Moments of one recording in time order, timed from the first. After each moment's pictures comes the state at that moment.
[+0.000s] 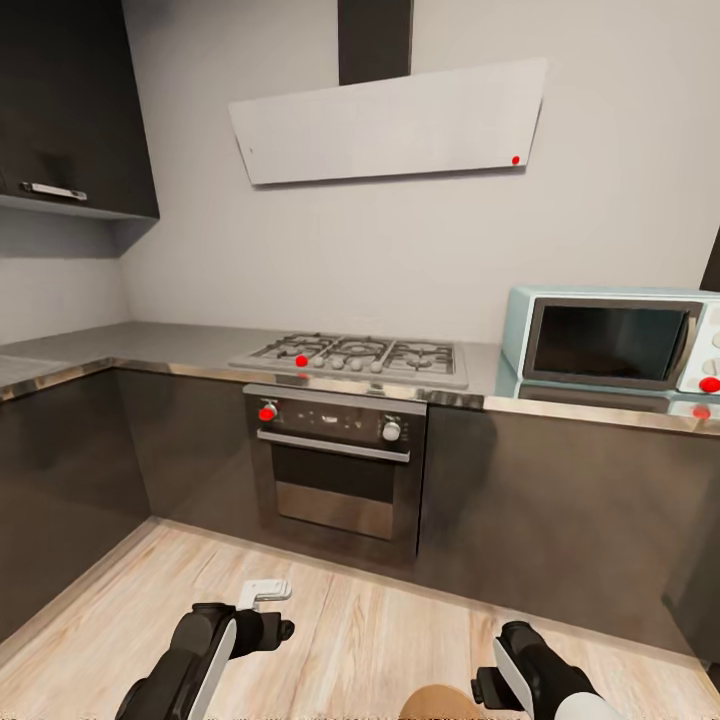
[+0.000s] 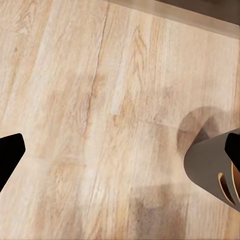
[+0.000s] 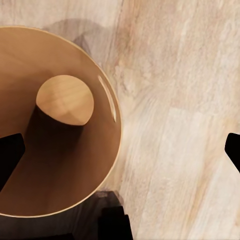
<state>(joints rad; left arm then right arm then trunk) -0.29 -0.07 0.00 -1.09 0.02 0.84 -0.08 -0.53 0.00 -0.05 -0.38 0.01 0.72 -0.12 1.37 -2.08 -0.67</state>
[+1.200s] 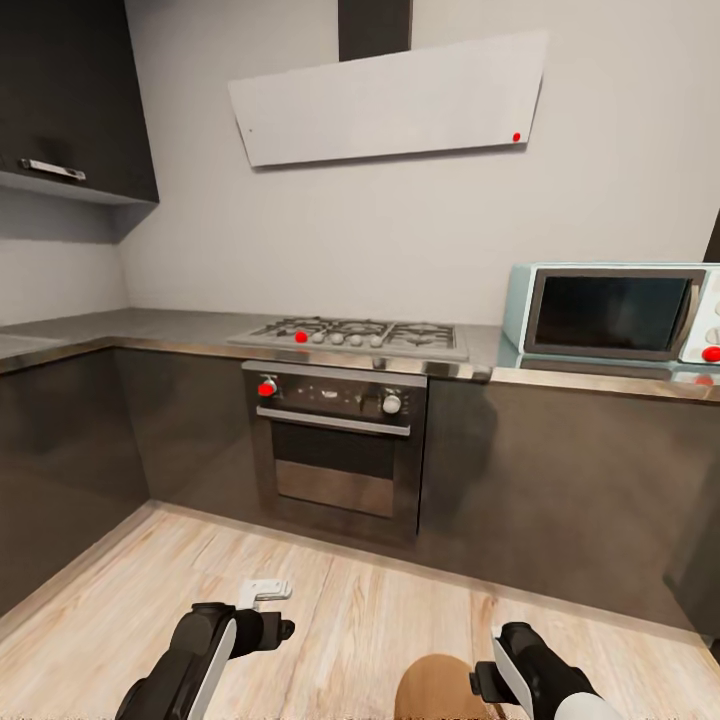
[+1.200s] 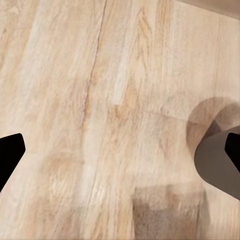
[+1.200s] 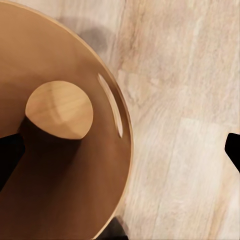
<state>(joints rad) -0.29 -0.07 0.00 -1.09 0.02 0.84 -0.08 -0.53 0.00 -0.04 -0.38 0.01 0.66 -0.12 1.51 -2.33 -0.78</state>
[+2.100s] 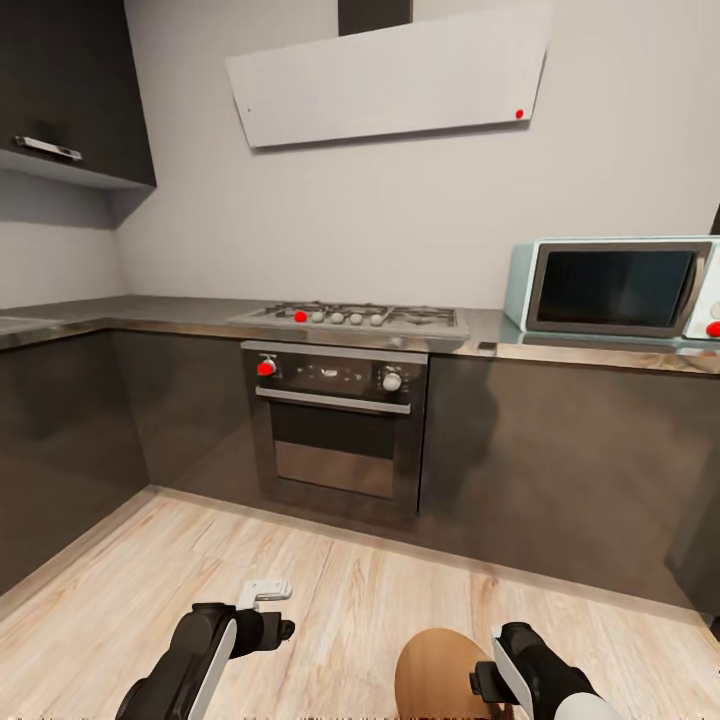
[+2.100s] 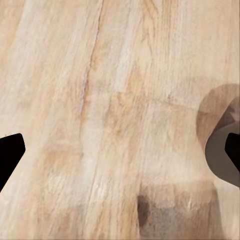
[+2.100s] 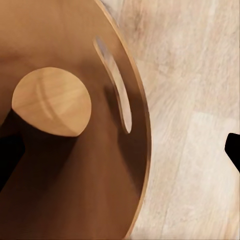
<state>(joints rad) -0.29 -0.07 0.00 -1.09 0.02 0.84 -0.08 -0.53 0.00 -0.04 -0.38 0.01 0.66 -0.12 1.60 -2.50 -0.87</state>
